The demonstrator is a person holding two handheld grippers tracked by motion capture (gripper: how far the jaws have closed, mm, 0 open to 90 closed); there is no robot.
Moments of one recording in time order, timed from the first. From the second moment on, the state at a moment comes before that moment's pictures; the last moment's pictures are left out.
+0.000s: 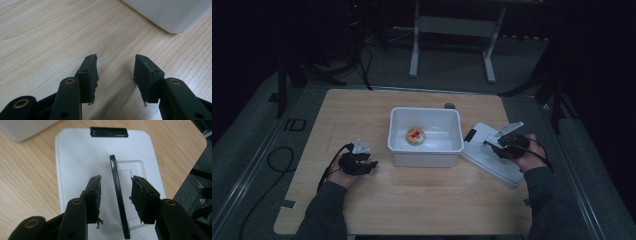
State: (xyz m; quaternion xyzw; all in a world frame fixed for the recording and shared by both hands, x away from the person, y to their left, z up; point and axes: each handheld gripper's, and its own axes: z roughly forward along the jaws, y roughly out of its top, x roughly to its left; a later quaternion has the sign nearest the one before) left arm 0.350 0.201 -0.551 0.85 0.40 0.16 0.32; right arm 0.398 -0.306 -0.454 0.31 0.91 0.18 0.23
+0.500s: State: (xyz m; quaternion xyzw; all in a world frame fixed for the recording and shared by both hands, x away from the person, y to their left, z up) left arm 0.349 0.201 -0.550 0.84 0.40 0.16 0.32; right arm 0.414 -0.295 -0.456 0.29 0.93 0.11 0.21
